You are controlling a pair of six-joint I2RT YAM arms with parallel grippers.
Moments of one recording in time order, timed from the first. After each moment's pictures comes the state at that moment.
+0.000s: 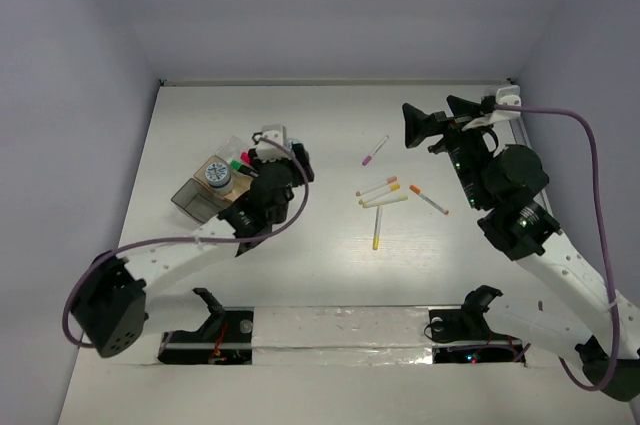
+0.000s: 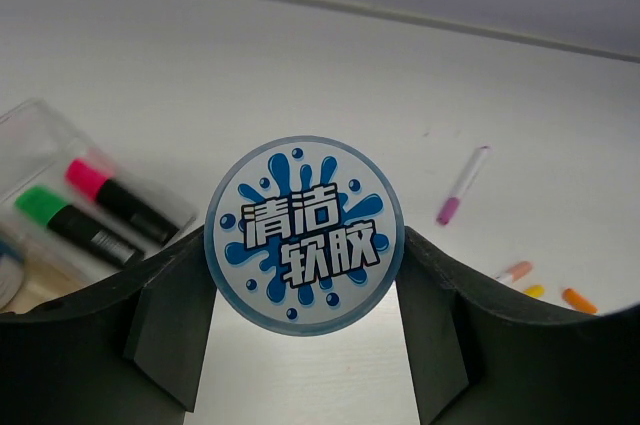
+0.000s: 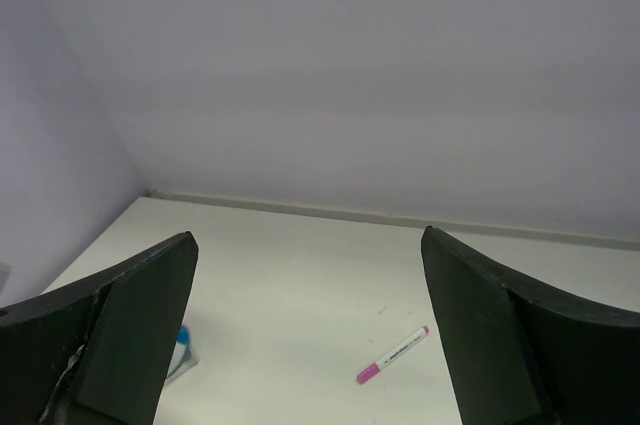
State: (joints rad) left arm -0.81 1.23 0.74 0.33 -0.66 -0.36; right arm 0.69 0.87 1.05 0.11 0.39 0.05
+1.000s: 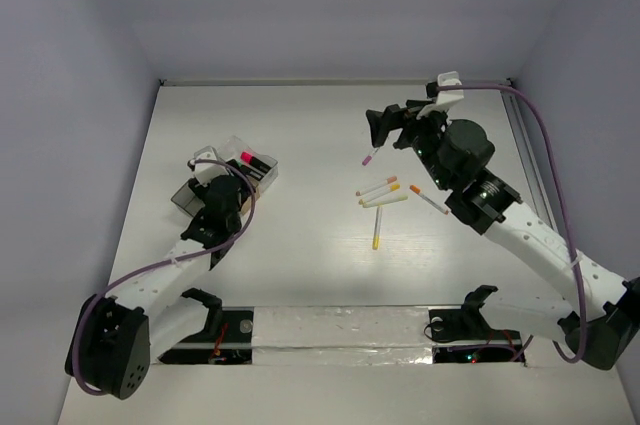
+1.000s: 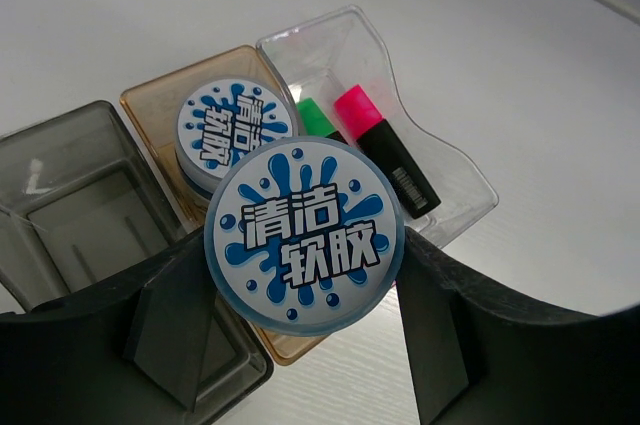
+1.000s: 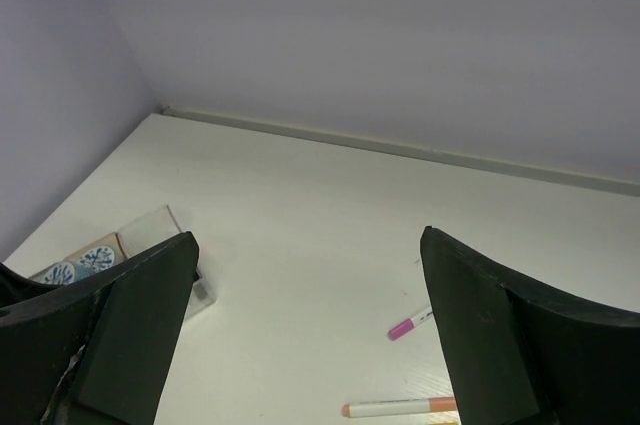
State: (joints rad) left arm -0.39 0.97 0.41 0.20 -0.62 -0.52; right arm 0.69 1.08 1.10 0.08 0.29 0.13
